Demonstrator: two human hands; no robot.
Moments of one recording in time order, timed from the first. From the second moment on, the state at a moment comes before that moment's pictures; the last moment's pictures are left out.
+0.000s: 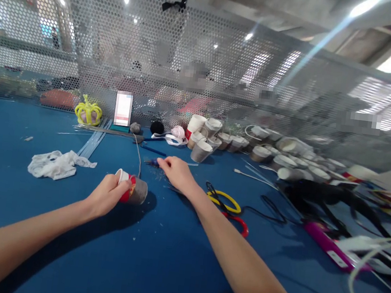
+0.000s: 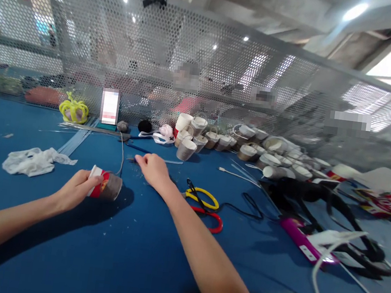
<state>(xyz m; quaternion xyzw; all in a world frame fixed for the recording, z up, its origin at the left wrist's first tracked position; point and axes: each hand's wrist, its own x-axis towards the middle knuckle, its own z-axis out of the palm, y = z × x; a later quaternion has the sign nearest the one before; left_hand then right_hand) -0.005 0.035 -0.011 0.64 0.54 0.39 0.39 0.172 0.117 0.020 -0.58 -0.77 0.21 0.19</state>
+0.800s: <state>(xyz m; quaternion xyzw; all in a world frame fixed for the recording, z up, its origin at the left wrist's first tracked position) 0.003 0.012 0.004 0.71 0.46 0.30 0.44 0.151 0.055 0.020 -0.34 -0.64 0.59 0.35</state>
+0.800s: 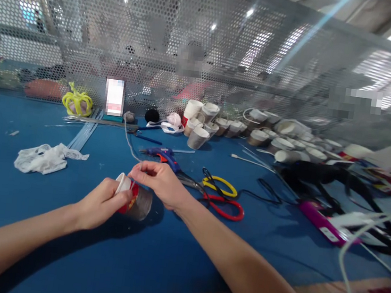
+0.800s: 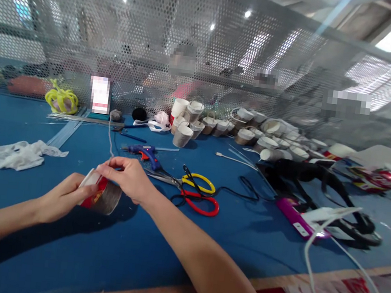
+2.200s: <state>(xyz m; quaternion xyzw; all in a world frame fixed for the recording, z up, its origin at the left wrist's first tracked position) 0.007 0.010 0.005 0.55 0.49 0.34 0.58 0.155 0.063 0.022 -0.39 -0.74 0.39 0.39</state>
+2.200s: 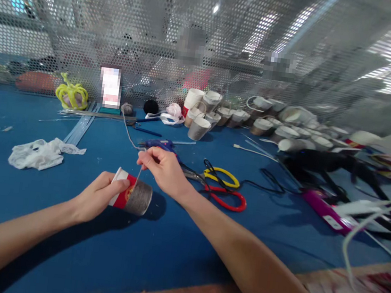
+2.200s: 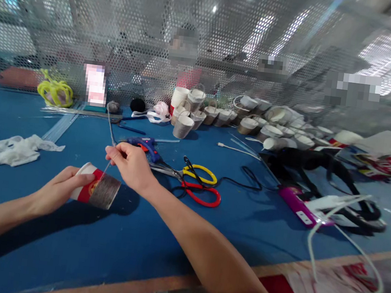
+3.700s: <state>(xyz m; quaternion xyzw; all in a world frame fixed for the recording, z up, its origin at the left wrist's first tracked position) -0.003 0.008 -0.009 0.71 0.41 0.35 0.45 0.151 0.060 0.015 -0.40 -0.81 0.33 0.26</state>
